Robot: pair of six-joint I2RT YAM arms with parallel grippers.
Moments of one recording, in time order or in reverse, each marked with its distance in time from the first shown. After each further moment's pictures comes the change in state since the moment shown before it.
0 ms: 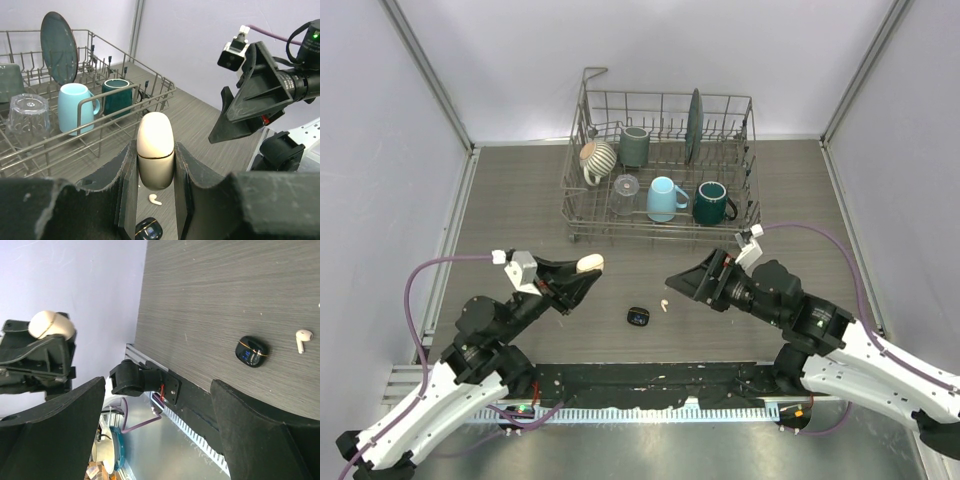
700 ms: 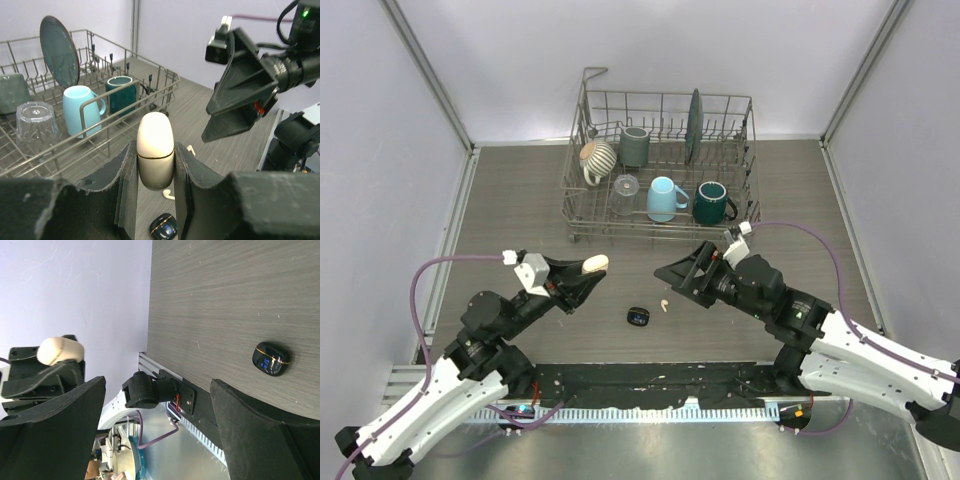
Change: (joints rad) left arm 0.000 0.032 0.010 0.002 0.045 0.126; right arm -0.001 0.118 -0.043 0.146 0.009 0.134
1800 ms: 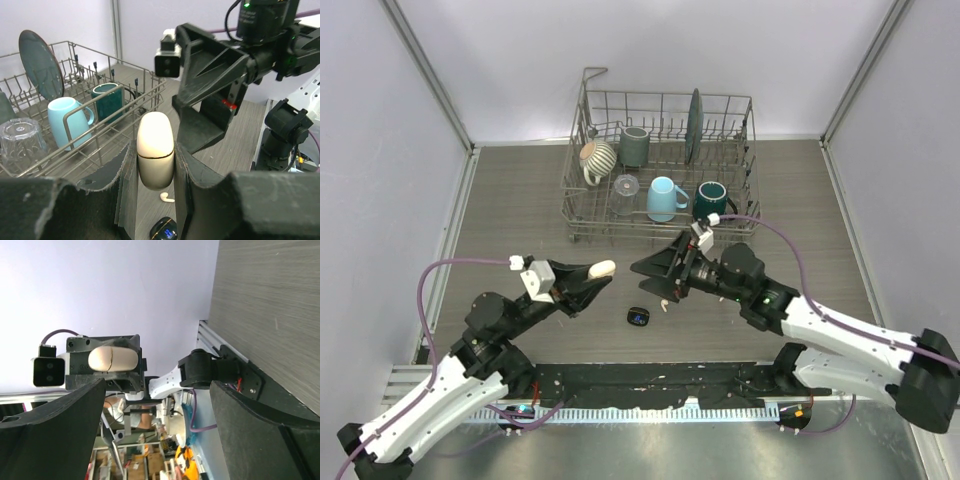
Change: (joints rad) left arm 0.000 0.034 -0.037 0.079 0.098 0.049; right arm -0.065 0.192 -0.031 0.411 -0.303 0.145
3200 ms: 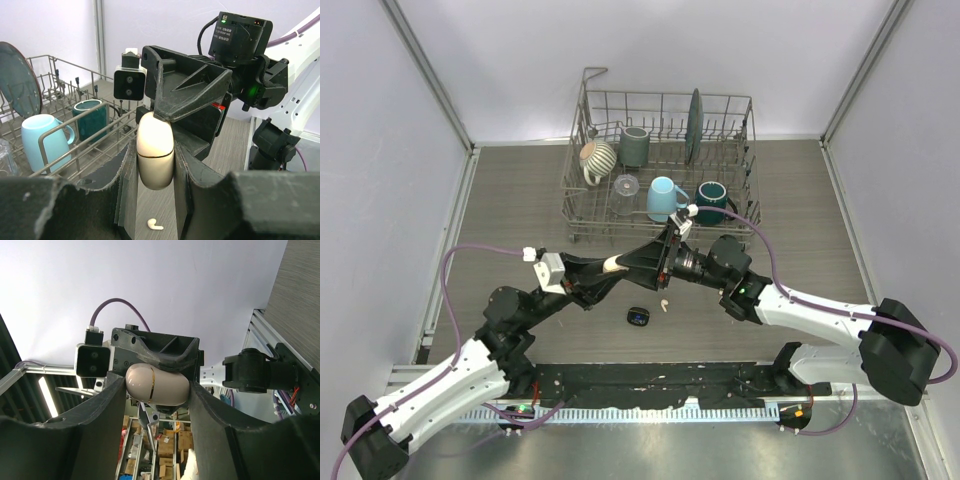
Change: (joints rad) left arm 0.000 0.217 -0.085 0.403 0.051 -0.088; right arm -0.003 0.271 0.030 0.462 -0.154 0.168
